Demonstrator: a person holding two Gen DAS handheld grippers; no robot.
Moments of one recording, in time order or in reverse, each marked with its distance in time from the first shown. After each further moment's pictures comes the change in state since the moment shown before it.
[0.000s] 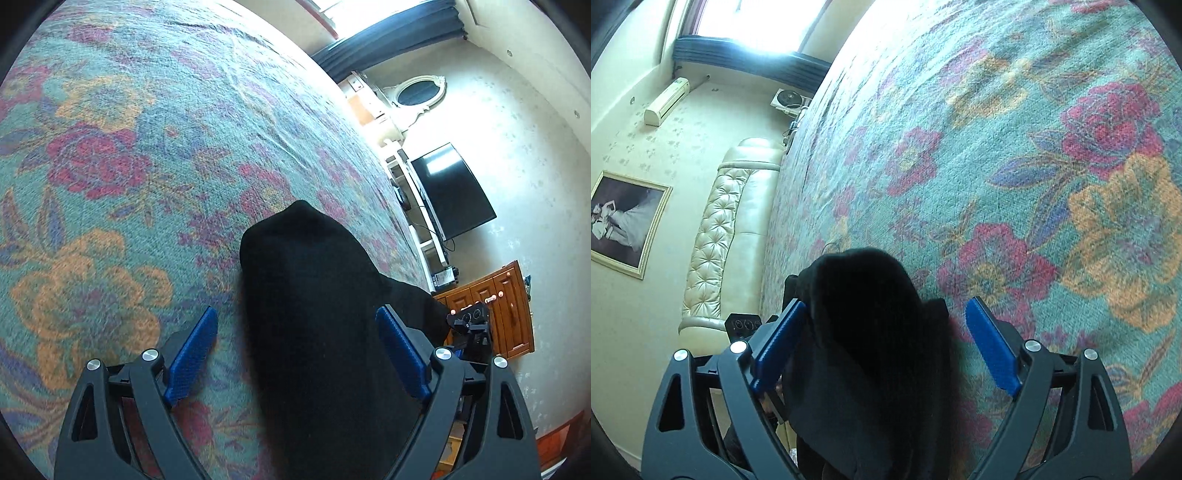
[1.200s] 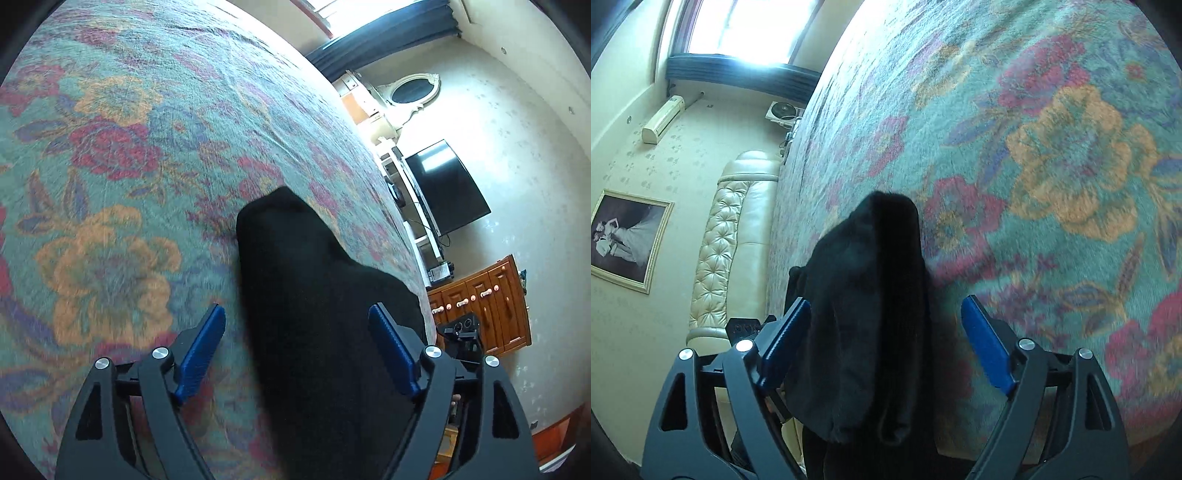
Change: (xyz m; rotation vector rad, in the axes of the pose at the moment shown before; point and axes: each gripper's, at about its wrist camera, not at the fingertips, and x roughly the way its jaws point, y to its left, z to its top) left arm -0.031 -0.007 -0.027 0.012 0.015 -0.014; right arm -0.031 -0.030 -0.047 0.055 -0.020 0.012
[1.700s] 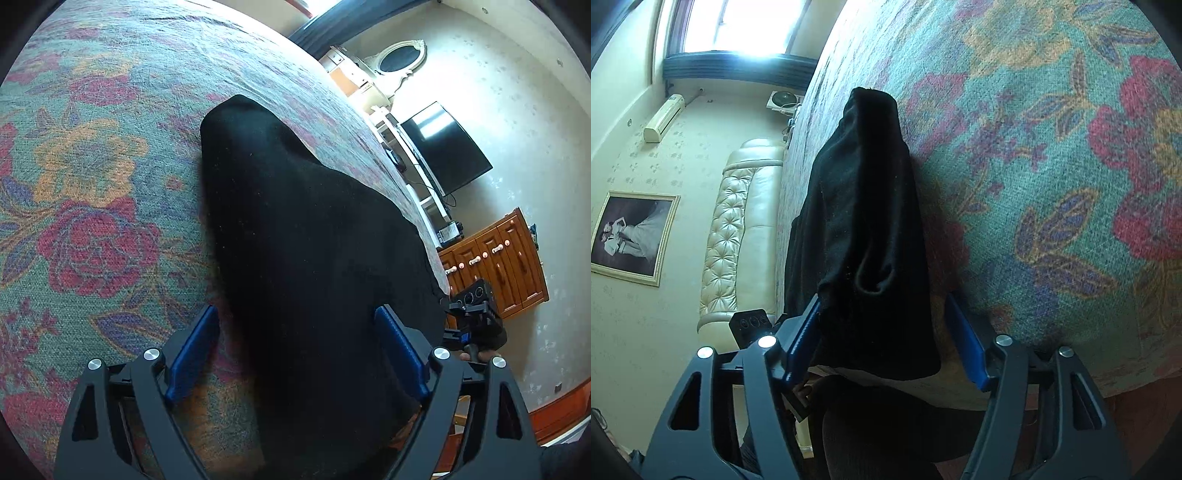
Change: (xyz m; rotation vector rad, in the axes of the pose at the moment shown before) left arm 0.010 -0.029 -0.052 0.111 0.067 0.044; right arm -0.010 -0.016 -0.069 0.035 0.057 0.046
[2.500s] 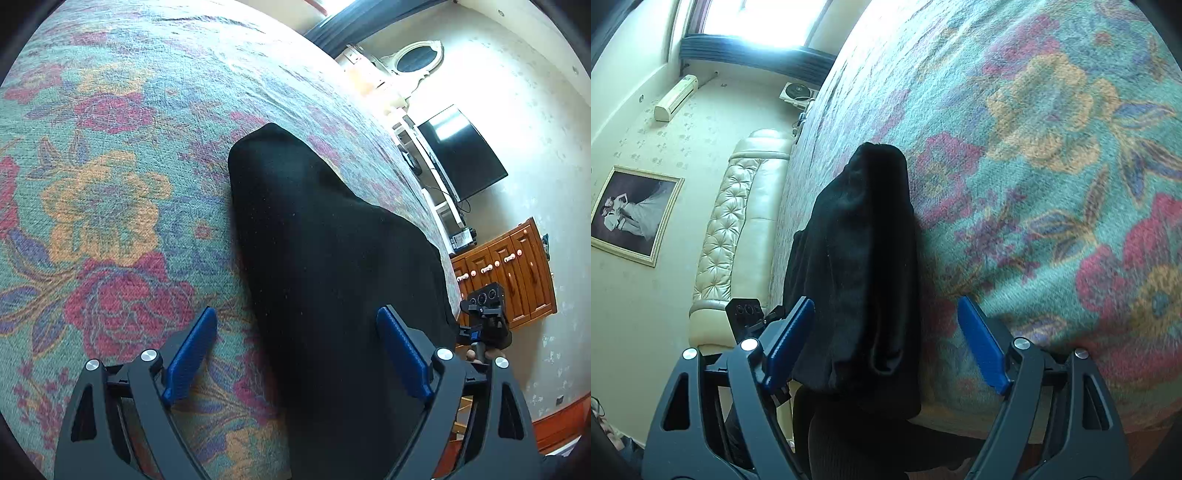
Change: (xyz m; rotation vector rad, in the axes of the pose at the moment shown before) left arm 0.009 0.015 0.043 -0.033 0.016 0.053; right arm -0.022 0.000 0.055 -0.100 0.009 -0.001
